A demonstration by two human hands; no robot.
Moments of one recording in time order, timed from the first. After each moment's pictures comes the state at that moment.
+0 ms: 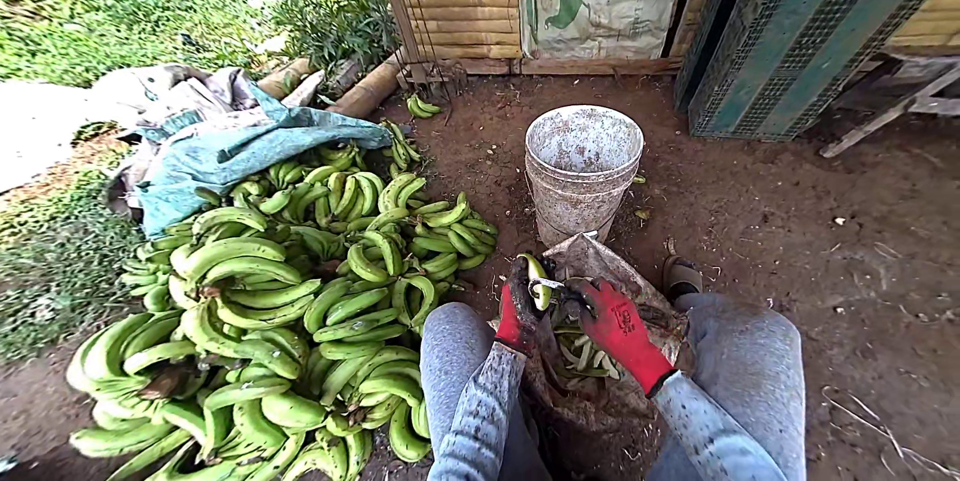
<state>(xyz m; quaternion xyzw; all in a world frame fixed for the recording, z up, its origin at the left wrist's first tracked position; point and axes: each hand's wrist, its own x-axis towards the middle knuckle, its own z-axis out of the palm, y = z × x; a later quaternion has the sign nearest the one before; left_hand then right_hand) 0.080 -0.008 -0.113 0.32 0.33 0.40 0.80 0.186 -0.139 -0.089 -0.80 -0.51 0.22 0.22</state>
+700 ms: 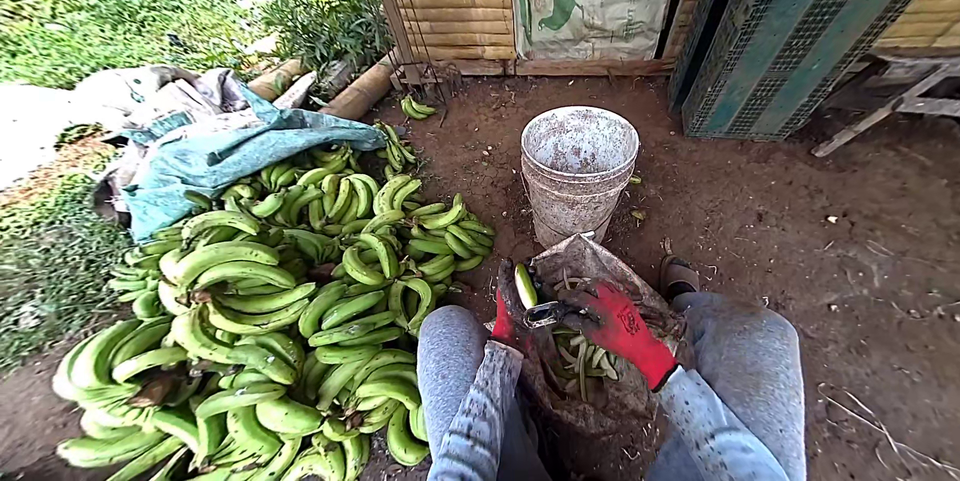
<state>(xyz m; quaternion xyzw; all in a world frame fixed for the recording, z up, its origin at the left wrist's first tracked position) 0.078 0.003 -0.114 0.24 0.31 0.36 0.84 0.203 -0.143 -0.117 -0.70 -0.61 0.13 0.34</state>
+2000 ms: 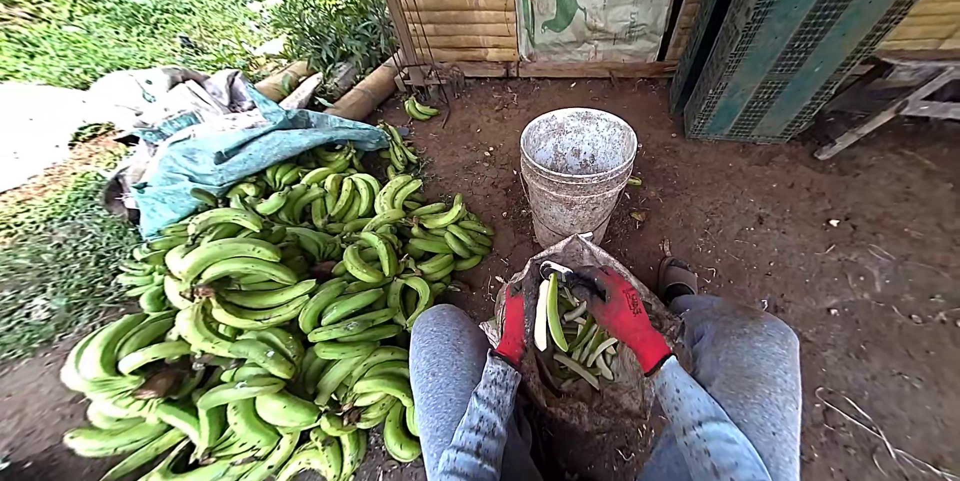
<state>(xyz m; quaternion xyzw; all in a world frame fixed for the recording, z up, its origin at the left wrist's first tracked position) 0.066 -0.023 -0.121 0.60 0.42 0.34 0.60 0.223 -0.132 -0.113 -0.78 -0.47 0.23 0.34</state>
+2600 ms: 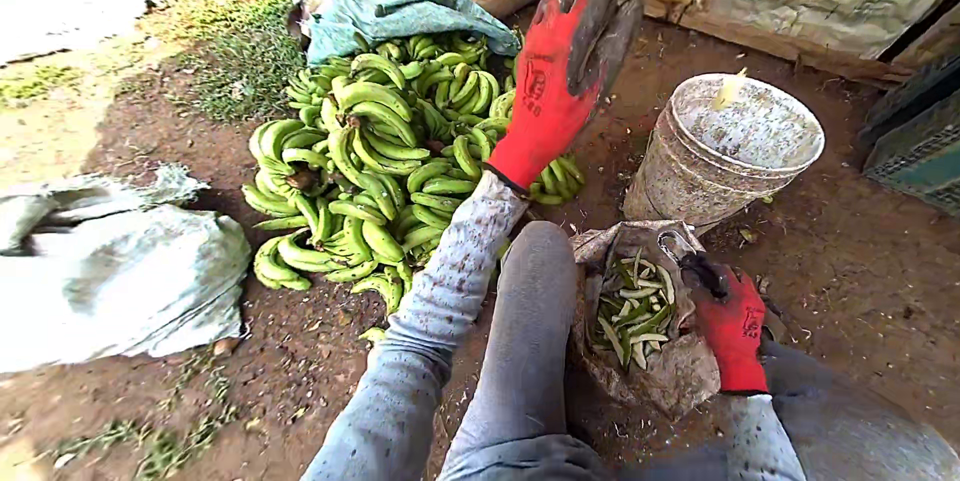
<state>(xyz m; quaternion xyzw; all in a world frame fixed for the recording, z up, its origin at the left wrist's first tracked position) 0.011 0.085 0.103 0.81 0.24 0.53 0.07 0.227 -0.139 -0.121 -0.79 -0.49 0.09 0.35</state>
